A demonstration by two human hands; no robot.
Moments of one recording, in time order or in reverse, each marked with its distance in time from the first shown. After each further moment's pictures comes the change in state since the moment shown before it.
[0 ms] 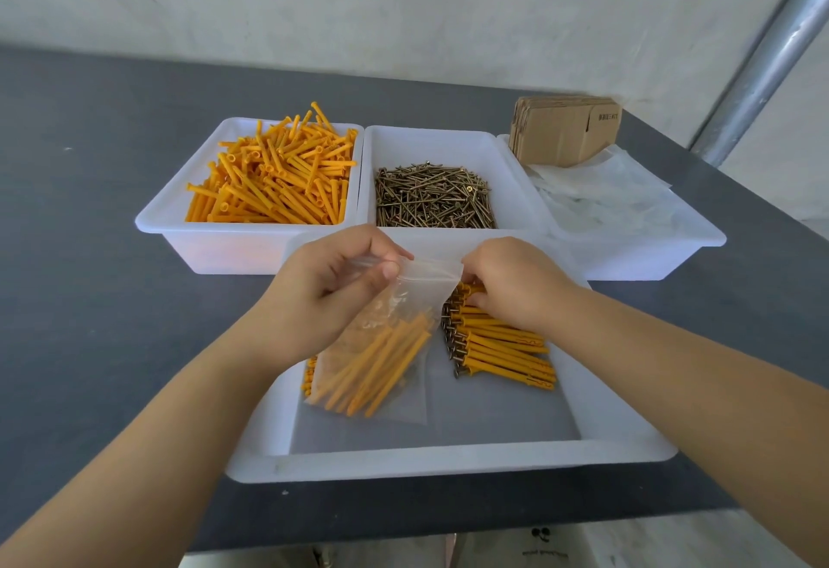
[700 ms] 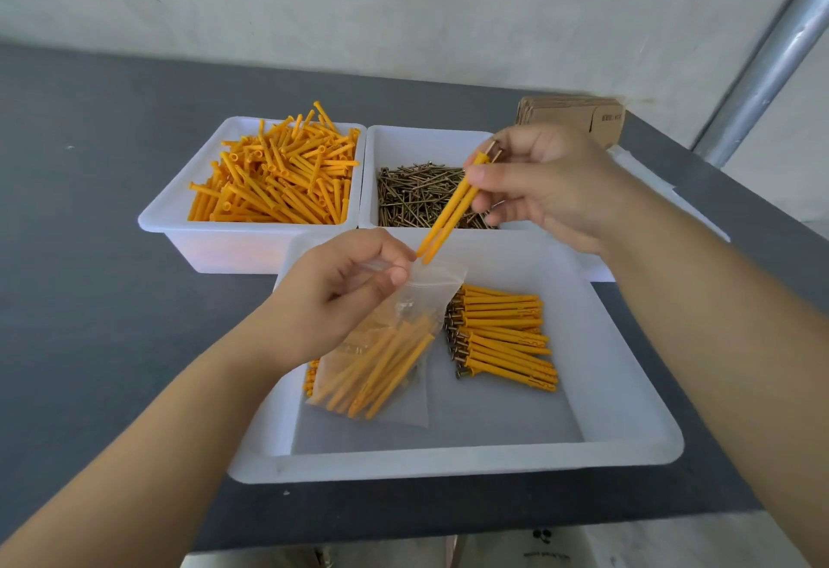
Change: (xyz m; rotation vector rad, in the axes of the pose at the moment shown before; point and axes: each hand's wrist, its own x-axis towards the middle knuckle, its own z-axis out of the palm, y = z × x) left_hand -0.001 0.006 0.002 -0.039 -0.057 -0.022; right_hand -0.005 -0.005 -0.094 1.362 0.160 0.009
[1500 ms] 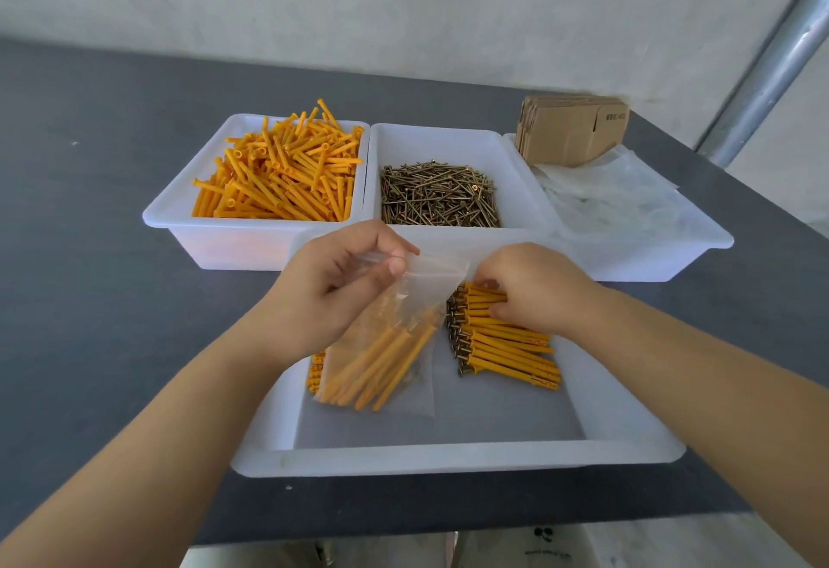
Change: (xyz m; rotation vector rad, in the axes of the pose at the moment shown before) left_hand 0.000 -0.005 -0.003 0.018 0.057 0.037; right_hand -0.011 0.092 0.002 -1.416 -0.238 0.037
